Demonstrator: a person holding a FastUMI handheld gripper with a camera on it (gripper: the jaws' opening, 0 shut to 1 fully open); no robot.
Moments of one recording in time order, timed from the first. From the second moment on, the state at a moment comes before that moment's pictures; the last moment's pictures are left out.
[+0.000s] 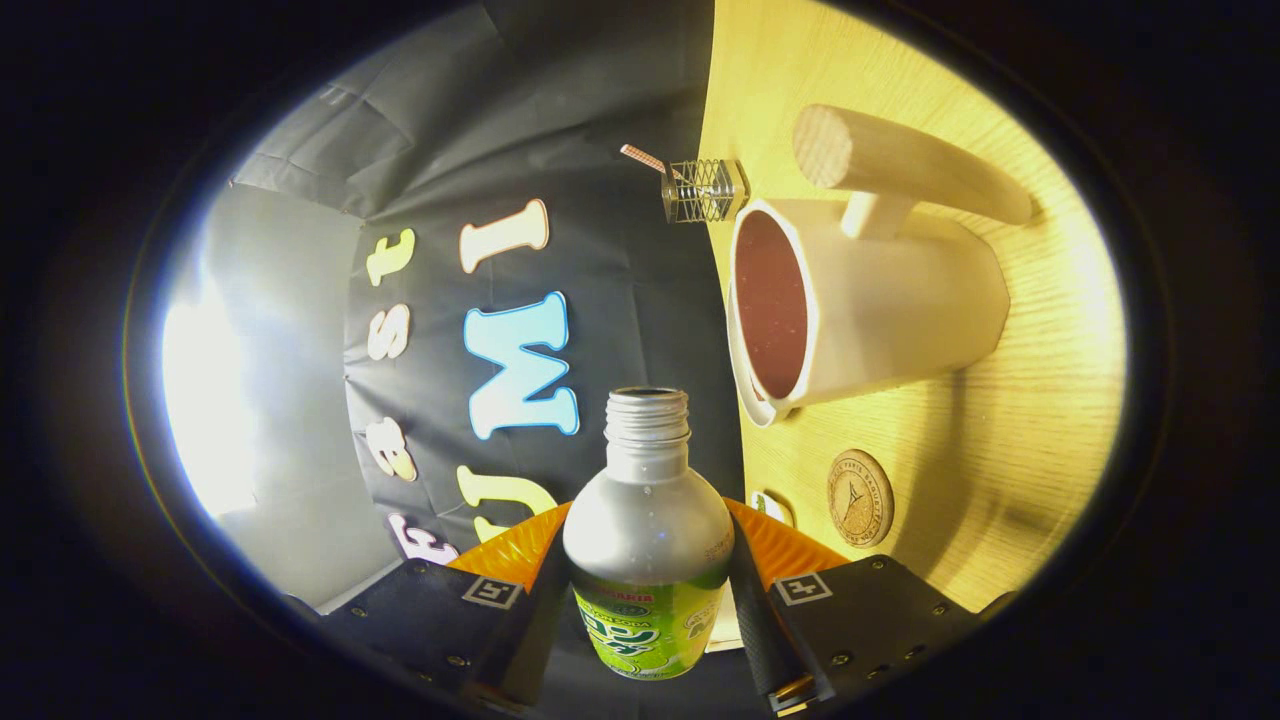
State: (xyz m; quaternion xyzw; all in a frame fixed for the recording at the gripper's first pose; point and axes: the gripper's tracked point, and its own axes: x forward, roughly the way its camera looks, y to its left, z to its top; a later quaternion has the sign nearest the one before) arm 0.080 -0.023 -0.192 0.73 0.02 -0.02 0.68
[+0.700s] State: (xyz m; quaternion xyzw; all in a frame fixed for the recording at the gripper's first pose) arm 0.082 -0.026 -0.190 0.75 0.01 -0.02 0.66
